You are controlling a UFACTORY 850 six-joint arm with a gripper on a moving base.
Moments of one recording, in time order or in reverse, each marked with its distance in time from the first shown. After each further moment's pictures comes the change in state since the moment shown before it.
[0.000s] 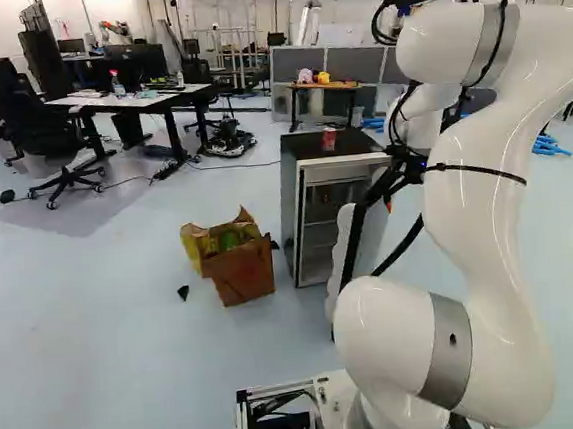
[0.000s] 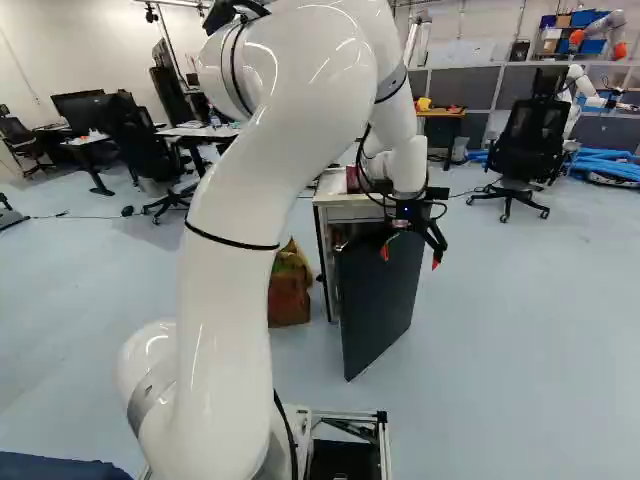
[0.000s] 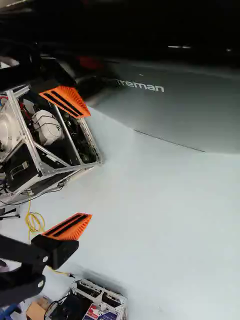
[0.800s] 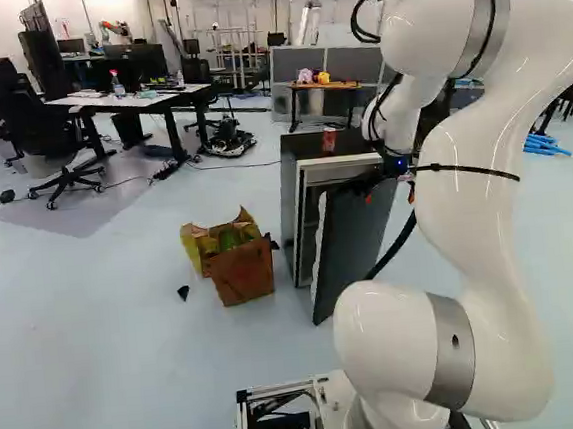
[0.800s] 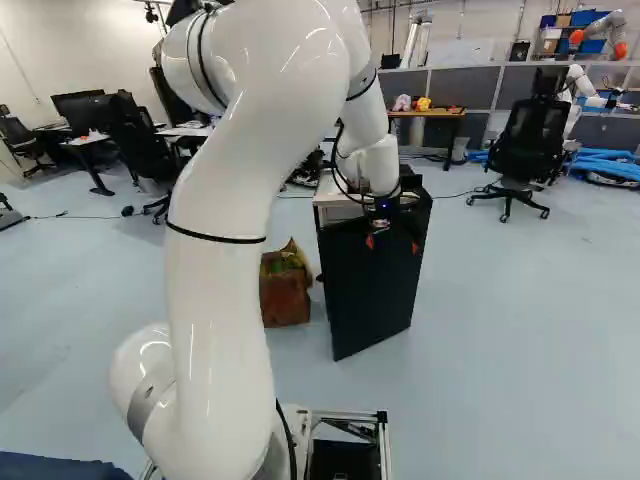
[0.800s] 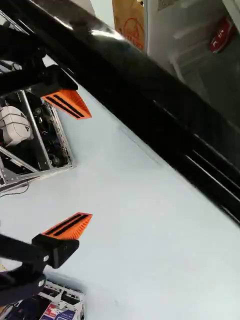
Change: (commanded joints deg) arm 6.1 3.0 4.6 0.0 13.8 0.0
